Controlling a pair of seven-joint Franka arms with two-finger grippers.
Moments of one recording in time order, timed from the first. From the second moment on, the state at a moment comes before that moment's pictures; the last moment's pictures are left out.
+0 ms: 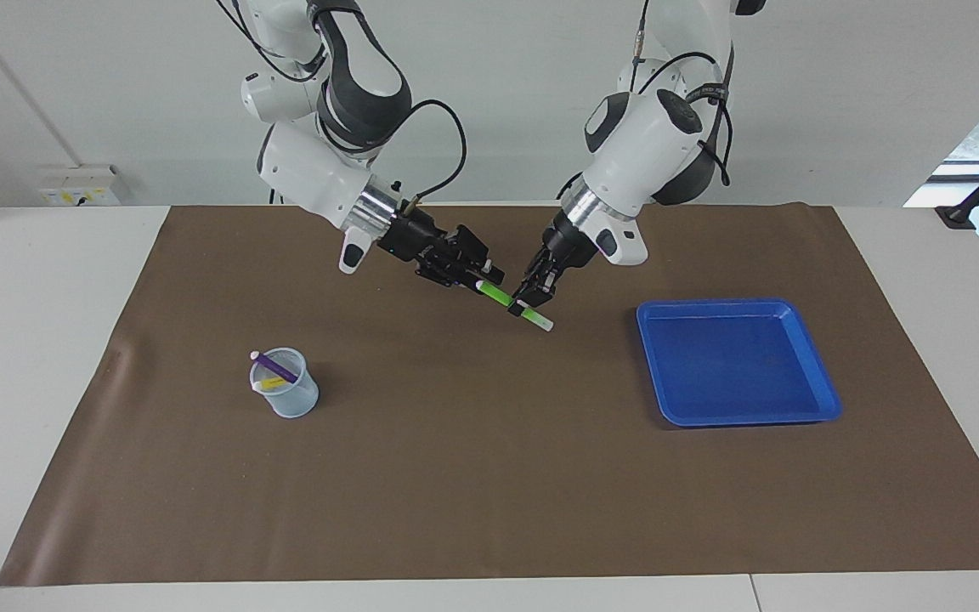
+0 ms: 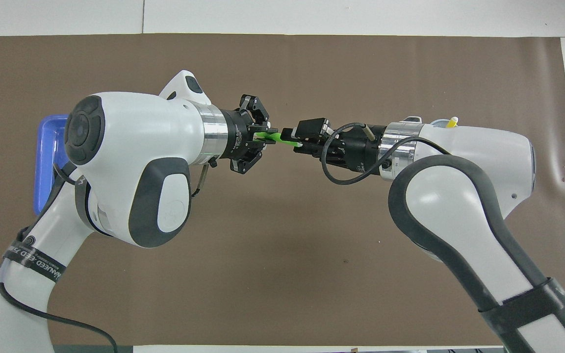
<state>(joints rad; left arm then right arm) -0.52 0.15 -0.06 -1.79 -0.51 2.34 -1.48 0.39 0.05 0.02 -2.00 1.22 2.38 0.01</state>
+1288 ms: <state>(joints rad) -0.52 0.15 -0.05 -1.80 -0.49 2.33 -1.32 0.34 0.05 0.01 -1.97 1.01 2.30 0.01</state>
